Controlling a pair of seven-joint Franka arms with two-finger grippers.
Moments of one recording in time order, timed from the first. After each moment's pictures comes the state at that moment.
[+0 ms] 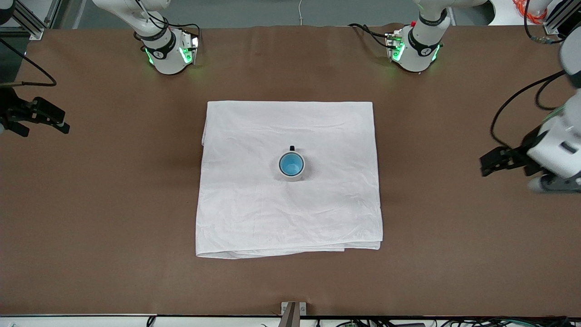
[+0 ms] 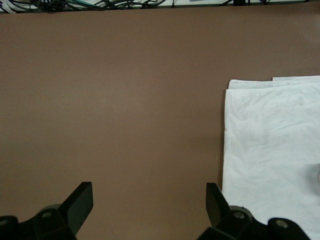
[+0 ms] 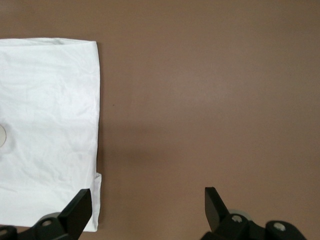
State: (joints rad) left arm -0.02 0.27 -0.08 -1.24 0.08 1.60 -0.07; right arm -0.01 0.00 -0.04 -1.56 0.03 1.58 -0.10
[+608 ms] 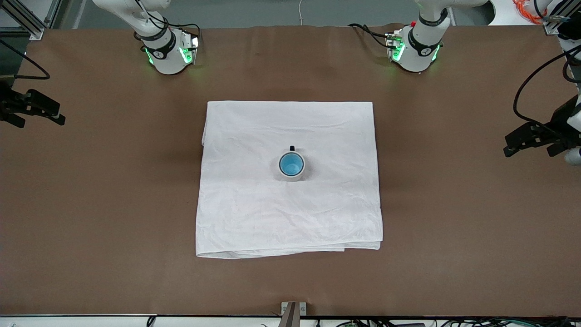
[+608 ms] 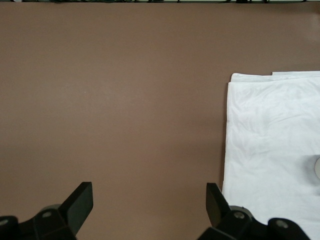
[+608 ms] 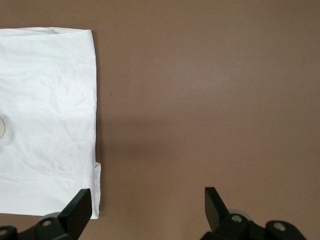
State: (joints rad) left arm -0.06 0.10 0.01 -1.49 0.00 1.69 -0.04; right arm -0.02 0.00 -0.05 -1.55 0.03 1.54 -0.10
